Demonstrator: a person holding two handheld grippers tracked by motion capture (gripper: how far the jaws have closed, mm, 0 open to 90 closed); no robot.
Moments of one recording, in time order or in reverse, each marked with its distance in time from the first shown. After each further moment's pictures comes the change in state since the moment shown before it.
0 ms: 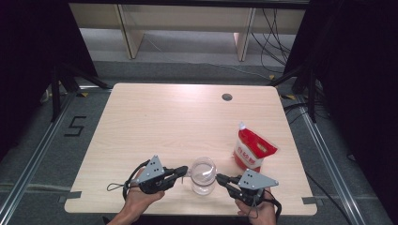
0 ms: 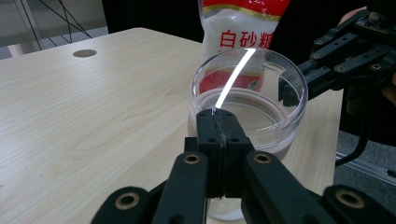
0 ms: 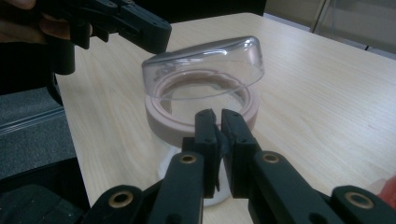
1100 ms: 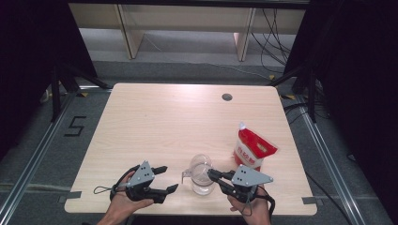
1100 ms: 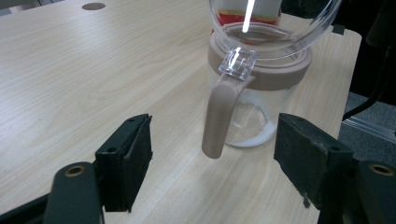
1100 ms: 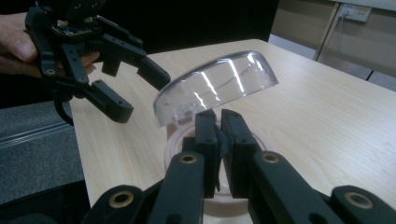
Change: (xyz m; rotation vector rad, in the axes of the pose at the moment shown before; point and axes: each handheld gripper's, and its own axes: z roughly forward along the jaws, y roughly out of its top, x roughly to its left) left arm 0.012 -0.019 -0.030 0.142 0.033 -0.020; right arm 0.010 0.028 0.010 -0.065 0.024 -0.029
